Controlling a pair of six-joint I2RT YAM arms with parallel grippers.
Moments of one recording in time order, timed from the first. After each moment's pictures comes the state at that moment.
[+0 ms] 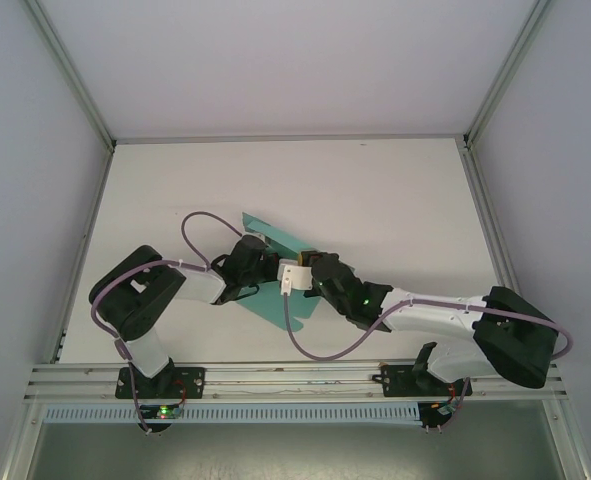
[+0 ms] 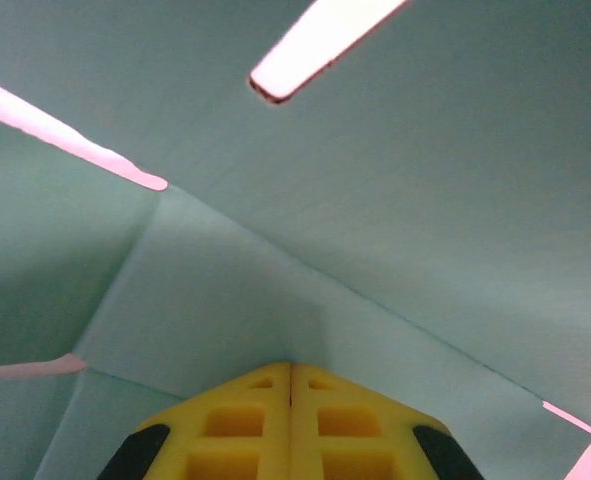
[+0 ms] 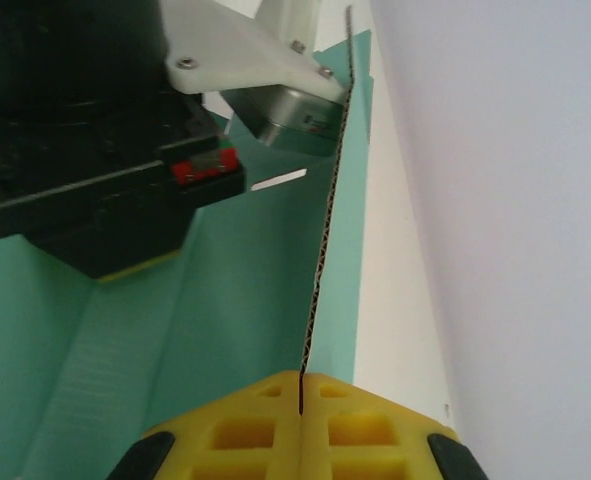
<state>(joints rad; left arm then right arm) -0.64 1.73 0.61 0.43 0.16 -0.79 1.01 1.32 0.57 0.26 0.40 -0.84</state>
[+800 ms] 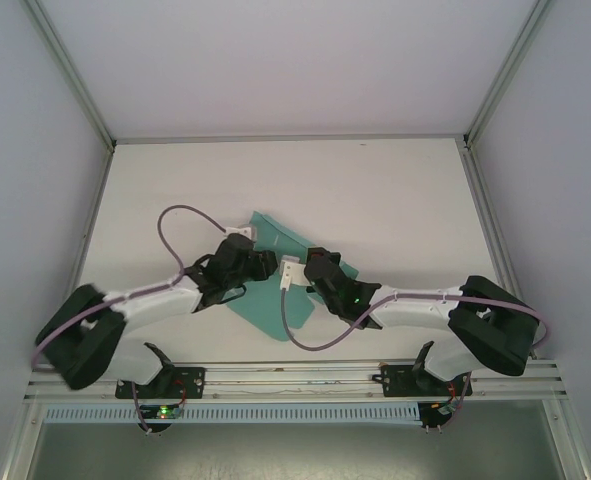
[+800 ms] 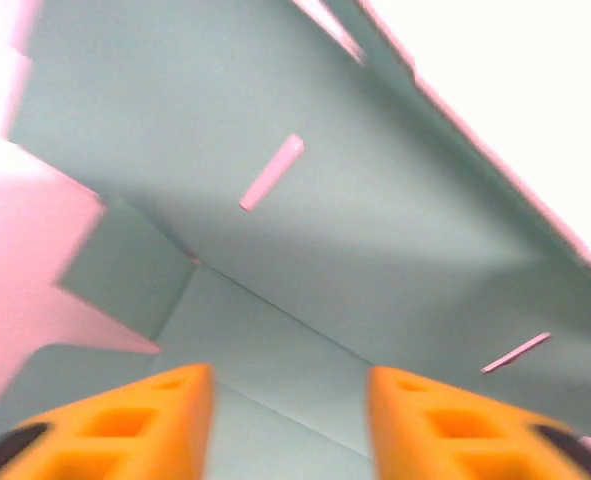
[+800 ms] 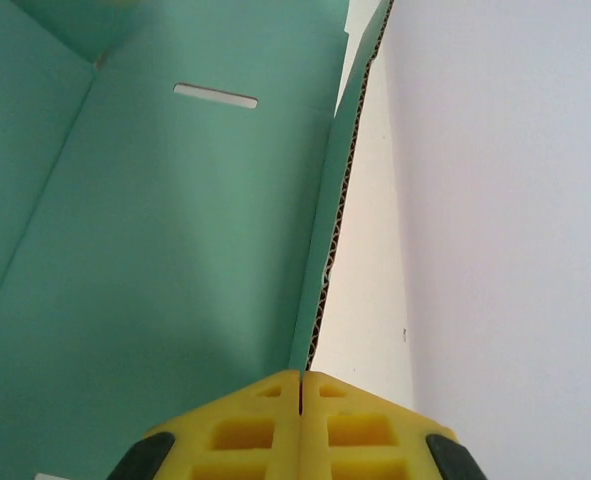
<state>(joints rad) -0.67 1.30 0.61 0.01 -0.02 -0.73 0.99 1.44 0.57 0.31 0.60 -0.94</state>
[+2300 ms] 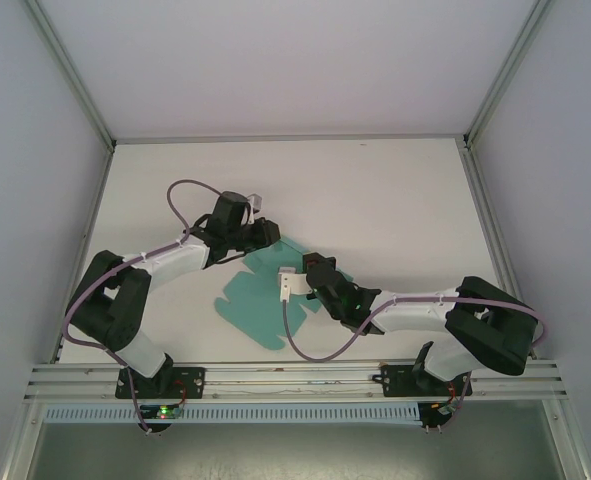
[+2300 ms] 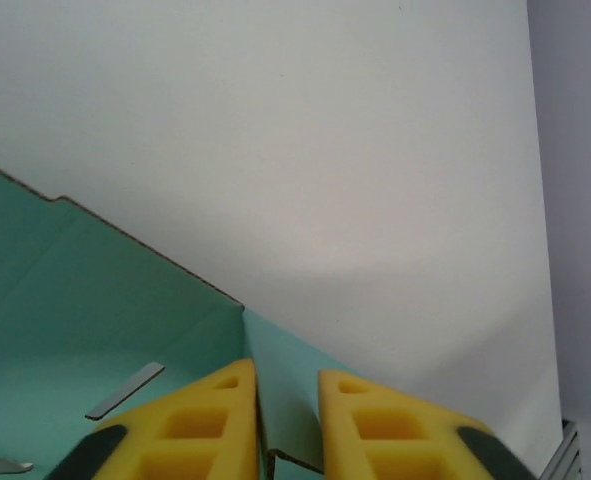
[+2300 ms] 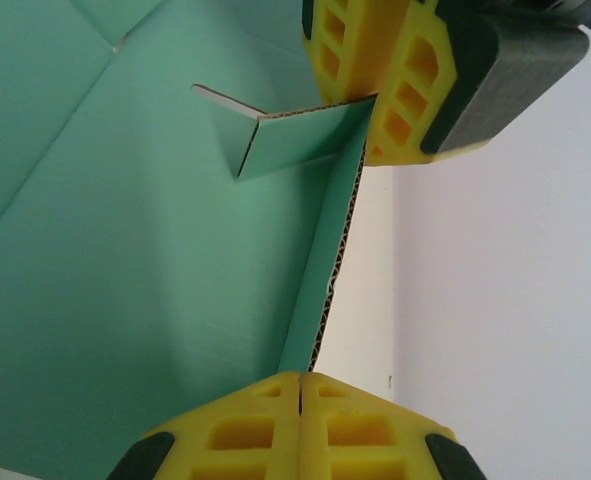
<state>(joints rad) -0.46 1.60 0.88 0.01 0.44 -0.77 1.02 1.44 0.52 0.42 0.54 -1.04</state>
